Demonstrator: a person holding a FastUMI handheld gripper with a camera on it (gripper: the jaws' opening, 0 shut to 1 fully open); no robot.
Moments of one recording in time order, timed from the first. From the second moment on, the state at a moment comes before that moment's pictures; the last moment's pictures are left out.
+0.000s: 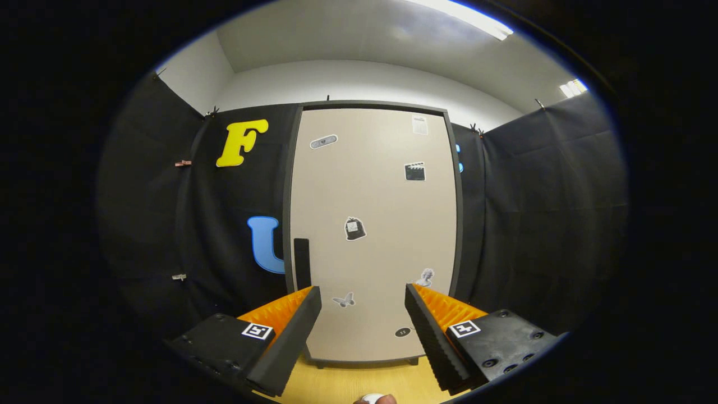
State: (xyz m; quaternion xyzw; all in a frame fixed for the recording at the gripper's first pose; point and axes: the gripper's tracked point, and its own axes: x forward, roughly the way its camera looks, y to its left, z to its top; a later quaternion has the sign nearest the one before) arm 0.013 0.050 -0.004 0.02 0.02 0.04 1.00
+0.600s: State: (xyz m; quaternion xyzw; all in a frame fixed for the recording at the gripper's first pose) arm 0.111 0.159 -0.034 0.02 0.02 0.07 1.00
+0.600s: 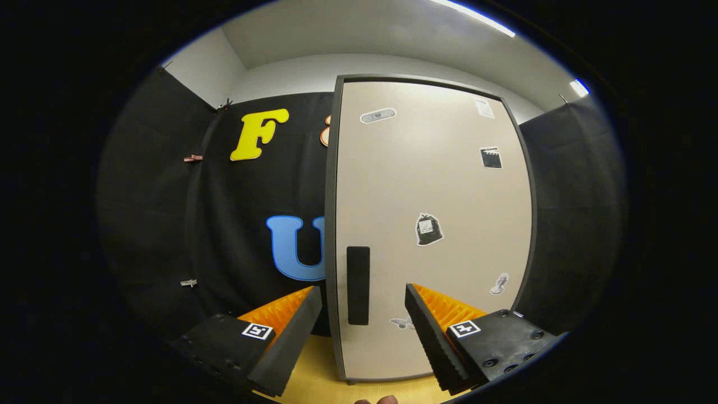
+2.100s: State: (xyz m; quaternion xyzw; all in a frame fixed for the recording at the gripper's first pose) arm 0.138 0.165 -0.086 0.04 0.09 0.08 0.99
